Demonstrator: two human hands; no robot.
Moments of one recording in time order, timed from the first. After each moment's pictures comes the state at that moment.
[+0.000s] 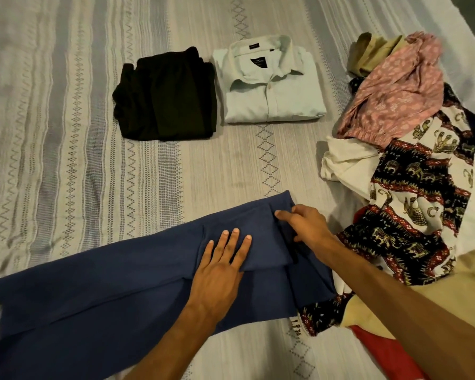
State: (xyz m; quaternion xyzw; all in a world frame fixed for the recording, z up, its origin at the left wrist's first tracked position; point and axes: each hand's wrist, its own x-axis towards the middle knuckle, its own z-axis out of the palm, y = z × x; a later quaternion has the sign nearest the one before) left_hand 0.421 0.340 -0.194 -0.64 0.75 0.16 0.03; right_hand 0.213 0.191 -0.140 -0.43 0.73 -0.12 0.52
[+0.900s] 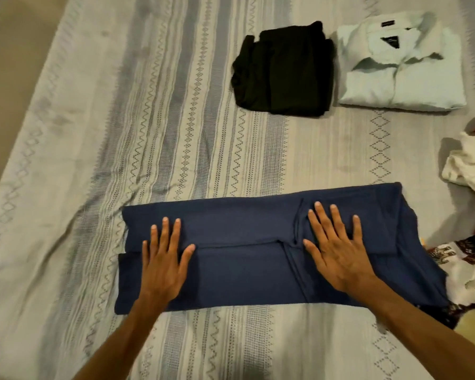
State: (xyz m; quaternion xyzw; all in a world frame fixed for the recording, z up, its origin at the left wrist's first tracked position) left_hand 0.677 0.498 -0.182 -0.86 0.49 0.17 0.00; right_hand 0.311 0.307 -0.189 -0.87 0.46 0.14 0.09
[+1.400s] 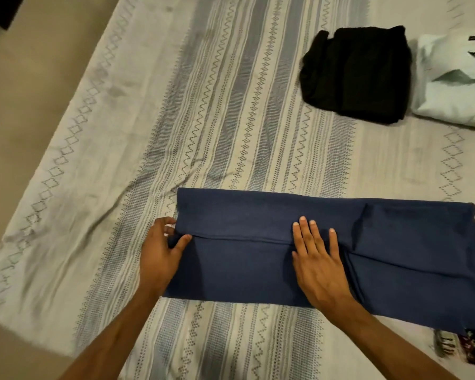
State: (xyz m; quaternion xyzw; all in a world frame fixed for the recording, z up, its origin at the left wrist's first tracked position) left_hand 0.779 0.547 -0.158 -0.89 0.27 0.25 -0.28; right_hand 0.454 0.396 -0.202 -0.91 0.40 0.08 0.05
